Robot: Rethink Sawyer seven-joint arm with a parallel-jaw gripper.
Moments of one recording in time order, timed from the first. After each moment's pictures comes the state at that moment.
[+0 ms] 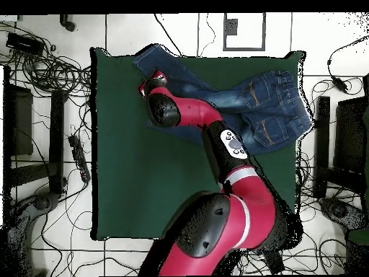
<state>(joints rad) -0.34 -0.08 0.58 1.10 -0.34 0.12 0.92</state>
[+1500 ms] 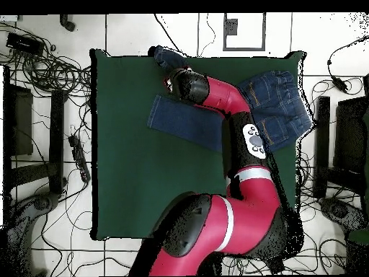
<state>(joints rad) -0.28 -0.08 0.35 0.88 -0.06 0.55 0.92</state>
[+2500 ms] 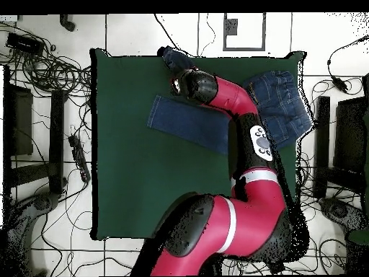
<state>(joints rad) -0.30 -0.09 0.31 0.90 -0.02 0.57 0.92</state>
